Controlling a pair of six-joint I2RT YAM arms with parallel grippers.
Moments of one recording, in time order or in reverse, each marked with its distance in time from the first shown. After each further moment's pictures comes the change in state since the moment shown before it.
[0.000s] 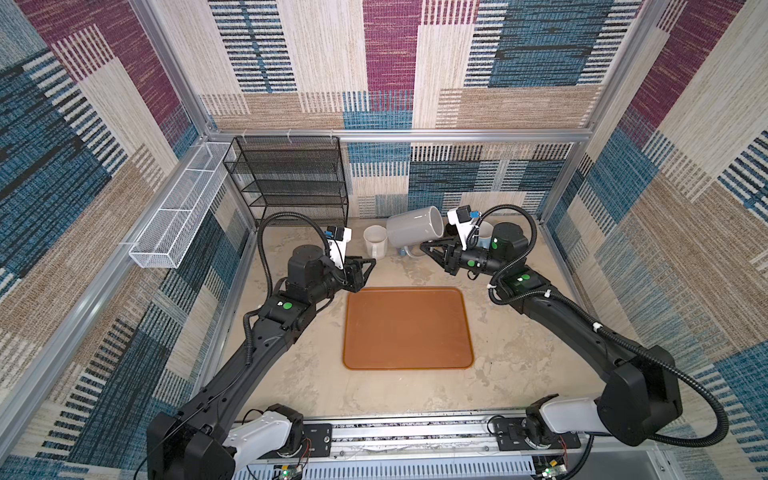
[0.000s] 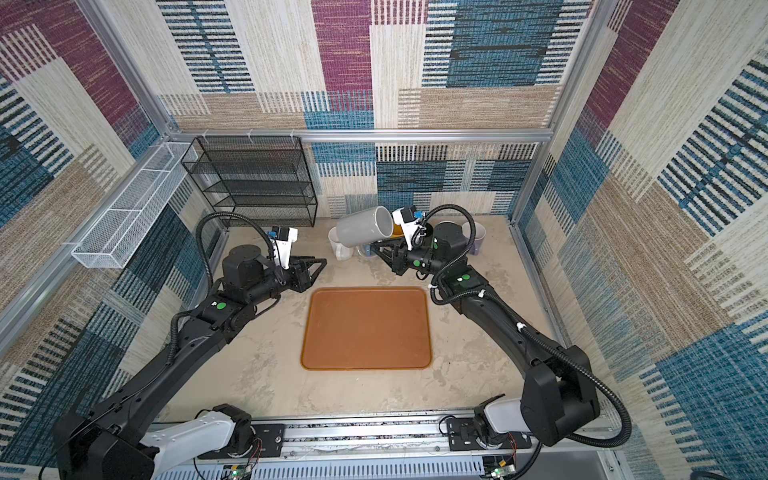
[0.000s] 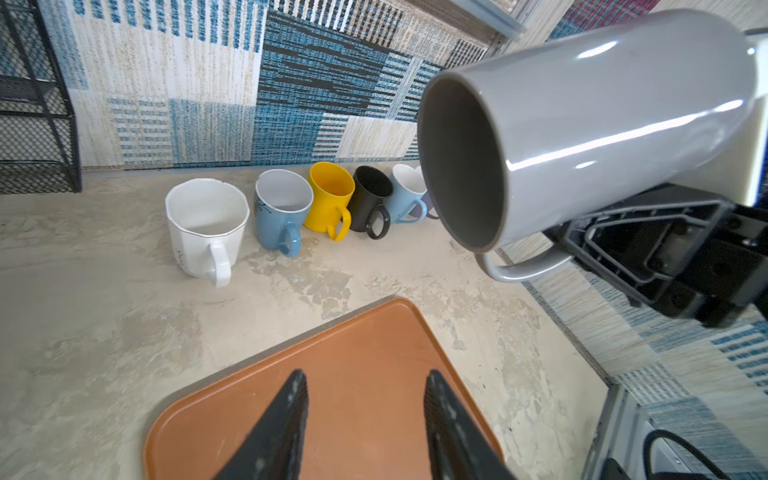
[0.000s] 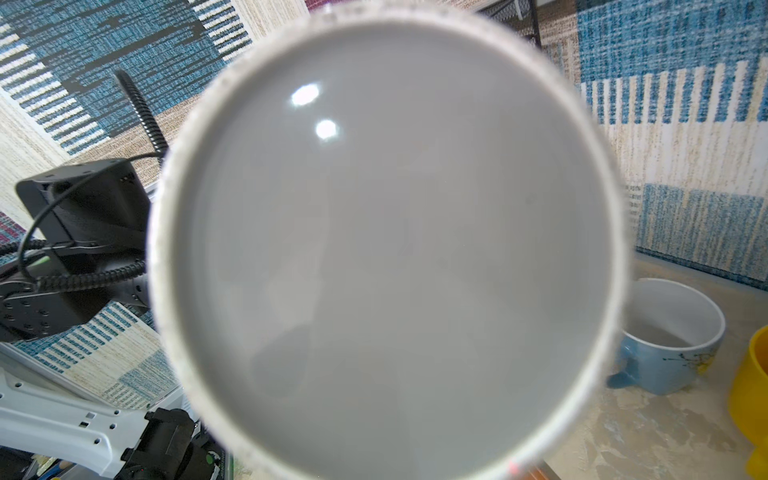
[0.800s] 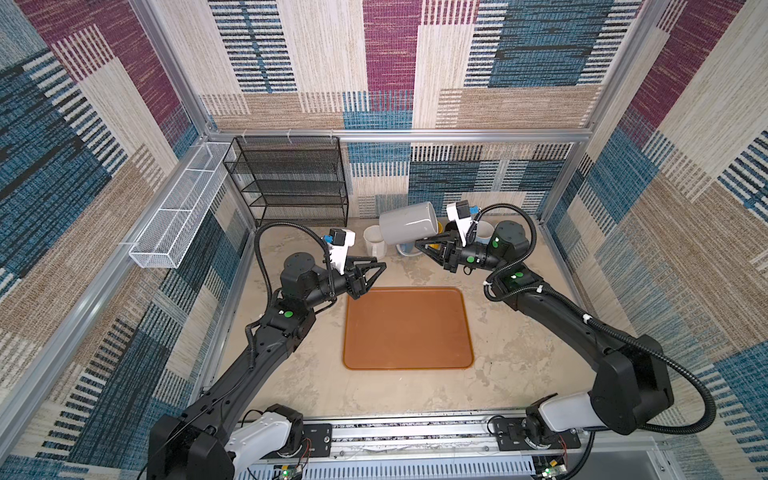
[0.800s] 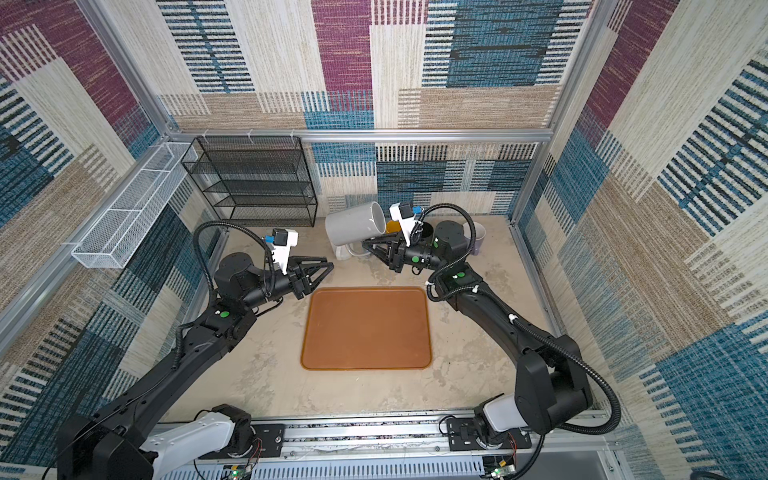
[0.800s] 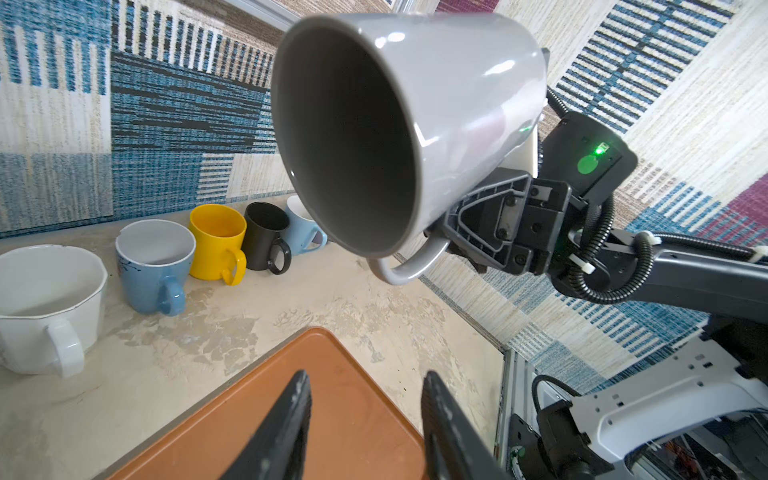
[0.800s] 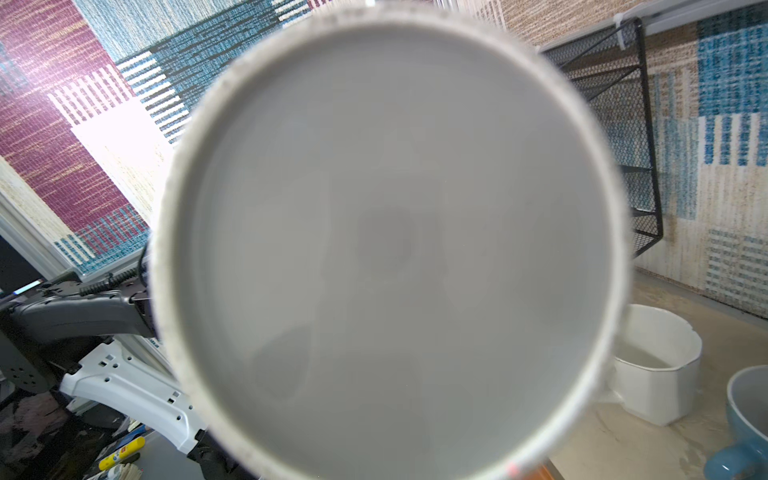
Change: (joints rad) left arm 0.014 -0.017 -0.113 0.328 0.291 -0.074; right arm -0.002 0.059 0.006 0.255 -0.177 0.145
